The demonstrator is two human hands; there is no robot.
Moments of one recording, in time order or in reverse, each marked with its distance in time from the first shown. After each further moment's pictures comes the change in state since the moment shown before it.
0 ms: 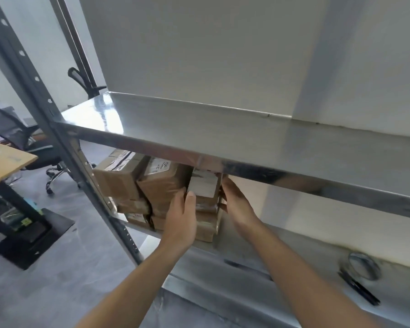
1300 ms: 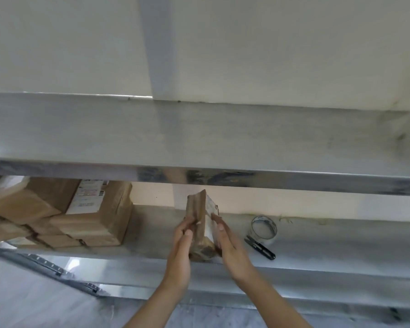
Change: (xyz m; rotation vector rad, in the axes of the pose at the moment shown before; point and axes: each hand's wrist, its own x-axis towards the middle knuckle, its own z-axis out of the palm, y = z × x) left_hand -0.105 -0.033 0.236 -0.454 -0.325 -0.190; right_hand -0.101 0.146 -0.205 -0.034 0.167 0.046
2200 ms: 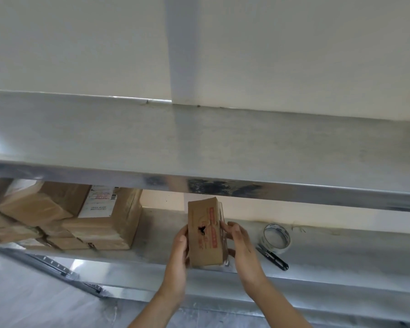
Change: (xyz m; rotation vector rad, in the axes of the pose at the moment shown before) left_hand 0.014 -0.001 -0.031 -0.041 -0.058 -0.058; right_hand 0.020 0.006 0.015 0.206 0.120 0.057
